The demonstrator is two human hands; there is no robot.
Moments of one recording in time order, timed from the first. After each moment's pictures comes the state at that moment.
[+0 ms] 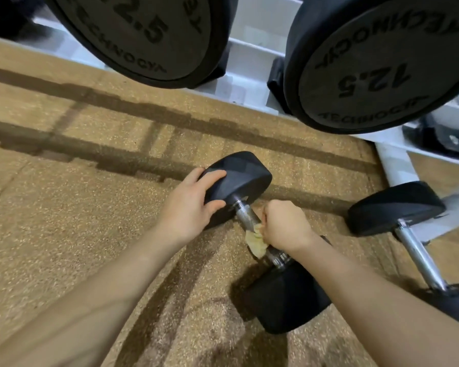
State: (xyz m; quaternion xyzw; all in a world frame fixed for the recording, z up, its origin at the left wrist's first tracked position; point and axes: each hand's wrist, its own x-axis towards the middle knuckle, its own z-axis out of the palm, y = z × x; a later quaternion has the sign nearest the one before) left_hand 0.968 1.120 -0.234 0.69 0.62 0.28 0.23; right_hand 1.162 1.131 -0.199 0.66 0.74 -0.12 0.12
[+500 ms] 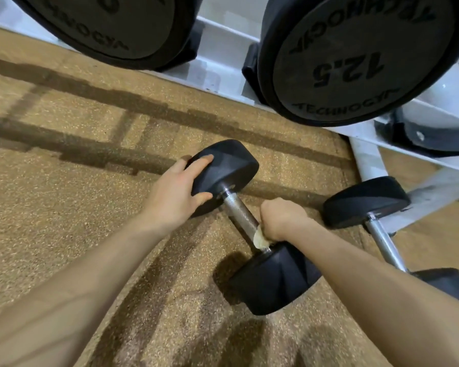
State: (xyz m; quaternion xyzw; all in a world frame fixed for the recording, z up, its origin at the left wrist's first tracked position) left_hand 0.989 1.133 -0.233 0.70 0.62 0.27 0.23; right_hand 1.199 1.143 -0.193 0.63 0.72 -0.11 0.27
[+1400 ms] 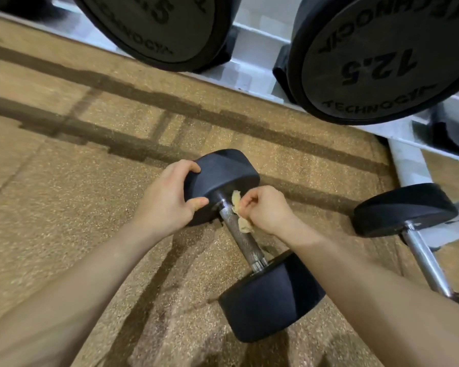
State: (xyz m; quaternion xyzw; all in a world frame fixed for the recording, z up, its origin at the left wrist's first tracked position) left_hand 0.947 1.088 -0.226 0.64 0.68 0.28 0.22; right_hand 1.148 1.138 -0.216 0.64 0.71 -0.30 -0.02
